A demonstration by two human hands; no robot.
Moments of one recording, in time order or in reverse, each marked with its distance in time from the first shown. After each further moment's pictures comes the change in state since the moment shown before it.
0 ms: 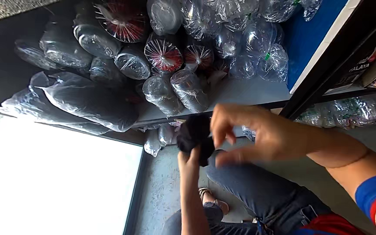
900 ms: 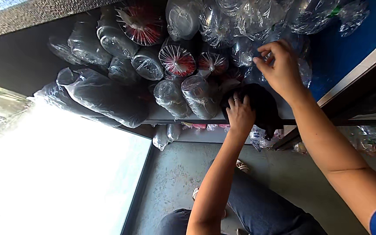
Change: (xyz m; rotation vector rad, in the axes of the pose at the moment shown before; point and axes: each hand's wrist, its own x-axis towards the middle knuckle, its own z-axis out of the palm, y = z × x) left_hand 0.120 0.014 0.172 1.042 -0.379 0.050; right_hand 0.024 0.130 -0.121 -0.800 0.540 0.441
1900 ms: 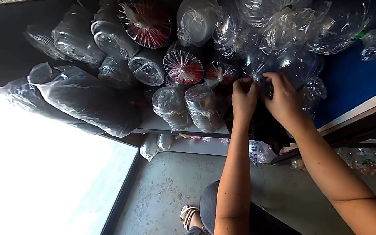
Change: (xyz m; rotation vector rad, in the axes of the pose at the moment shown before) left_hand 0.063 -0.001 -0.032 -1.189 0.277 -0.034; right_hand -0.021 0.002 0.034 -0.238 -0.037 -0.006
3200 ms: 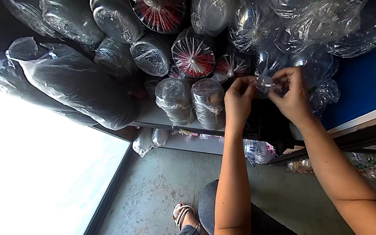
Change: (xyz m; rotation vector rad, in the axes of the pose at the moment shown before) left_hand -0.017 0.007 -0.046 -0.066 -0.054 0.182; right_hand 0.008 0.015 0.014 0.252 0.105 -0.273
